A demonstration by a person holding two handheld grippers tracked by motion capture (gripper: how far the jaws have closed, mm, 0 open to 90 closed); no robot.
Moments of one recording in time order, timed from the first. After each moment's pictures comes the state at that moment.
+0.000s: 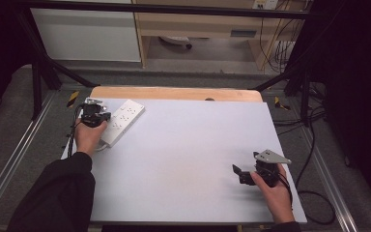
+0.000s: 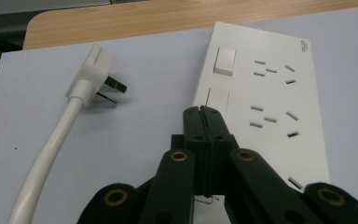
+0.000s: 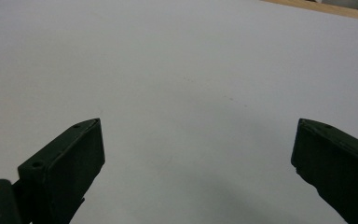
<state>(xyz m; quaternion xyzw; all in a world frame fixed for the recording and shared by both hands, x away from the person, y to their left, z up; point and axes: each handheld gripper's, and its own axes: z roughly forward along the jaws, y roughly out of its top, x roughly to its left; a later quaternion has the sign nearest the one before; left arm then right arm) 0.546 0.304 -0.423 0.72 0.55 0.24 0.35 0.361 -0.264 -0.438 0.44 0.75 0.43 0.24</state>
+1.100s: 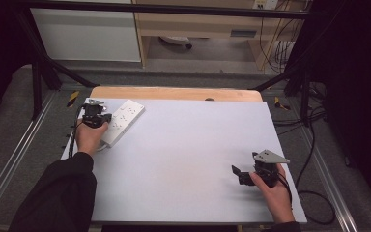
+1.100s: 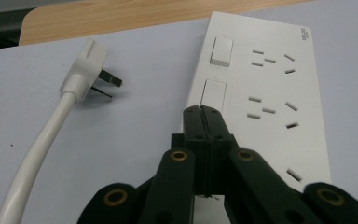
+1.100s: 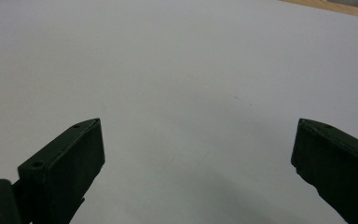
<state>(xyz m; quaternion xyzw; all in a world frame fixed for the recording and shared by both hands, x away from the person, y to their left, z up) 0.546 0.301 -0.425 0.73 0.55 0.24 0.34 0.362 -0.263 -0.439 0.43 0.76 0.43 0.24</state>
